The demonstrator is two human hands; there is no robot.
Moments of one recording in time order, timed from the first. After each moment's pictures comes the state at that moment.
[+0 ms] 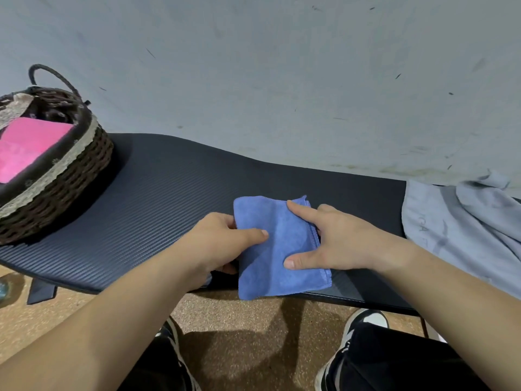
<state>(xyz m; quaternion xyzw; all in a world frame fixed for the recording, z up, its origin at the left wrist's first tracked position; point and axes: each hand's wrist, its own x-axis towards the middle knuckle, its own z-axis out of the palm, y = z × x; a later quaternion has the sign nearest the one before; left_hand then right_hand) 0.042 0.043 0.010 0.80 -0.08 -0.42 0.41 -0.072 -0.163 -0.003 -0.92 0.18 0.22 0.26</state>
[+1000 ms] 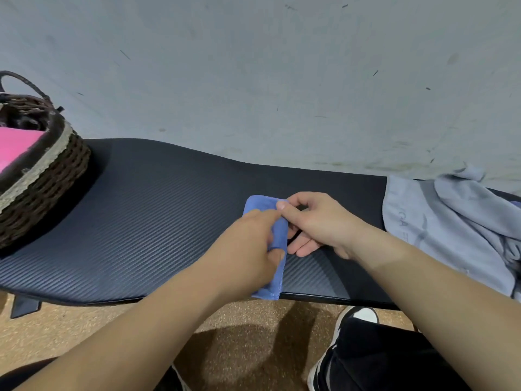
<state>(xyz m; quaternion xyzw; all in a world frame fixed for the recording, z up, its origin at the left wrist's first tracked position) 0.006 -0.001 0.007 0.85 -0.41 -0.23 0.22 -0.062 -0.165 -0.002 -0.73 0.34 0.11 0.59</state>
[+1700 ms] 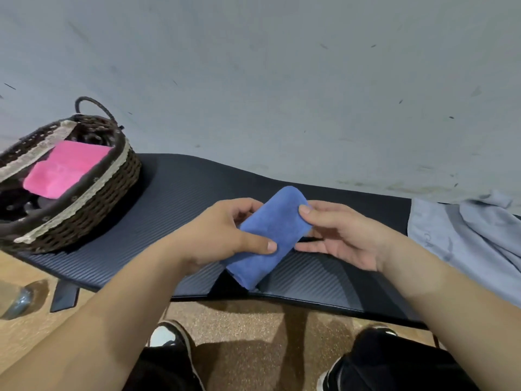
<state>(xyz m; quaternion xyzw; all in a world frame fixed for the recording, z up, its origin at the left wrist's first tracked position) 0.069 0.063 0.051 0.76 -0.26 -0.40 0.44 -0.055 -0.156 0.018 -0.57 0.23 0.13 0.78</state>
